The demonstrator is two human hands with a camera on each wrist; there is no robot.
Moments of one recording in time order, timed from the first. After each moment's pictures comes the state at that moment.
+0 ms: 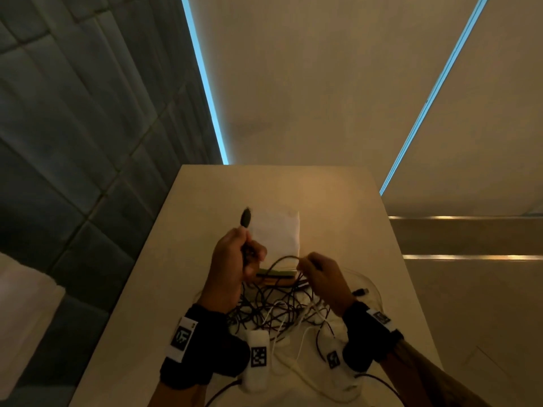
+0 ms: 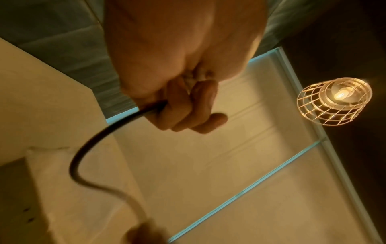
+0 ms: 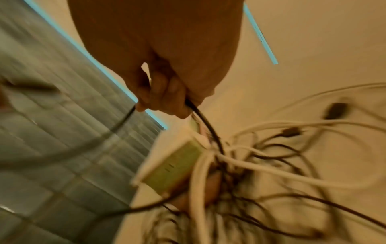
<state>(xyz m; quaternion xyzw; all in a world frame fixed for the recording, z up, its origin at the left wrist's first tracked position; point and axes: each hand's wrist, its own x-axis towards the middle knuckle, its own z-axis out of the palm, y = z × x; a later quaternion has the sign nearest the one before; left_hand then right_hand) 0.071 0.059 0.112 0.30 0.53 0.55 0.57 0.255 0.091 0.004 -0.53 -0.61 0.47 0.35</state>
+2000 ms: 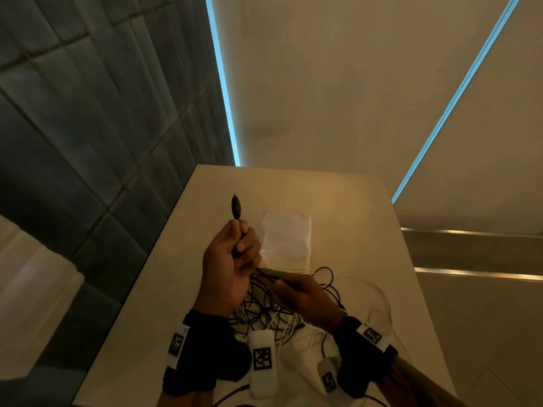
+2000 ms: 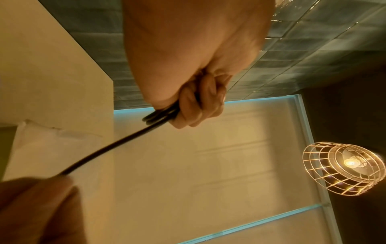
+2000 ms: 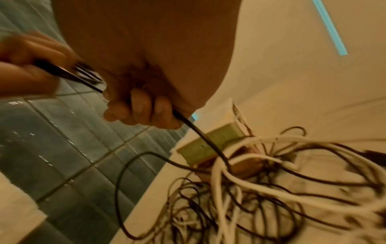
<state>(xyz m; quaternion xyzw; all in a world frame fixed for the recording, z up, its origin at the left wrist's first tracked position) 0.049 0.044 0.118 0.23 0.30 0.66 0.65 0.210 0.058 0.012 -0.34 -0.59 0.66 0.32</state>
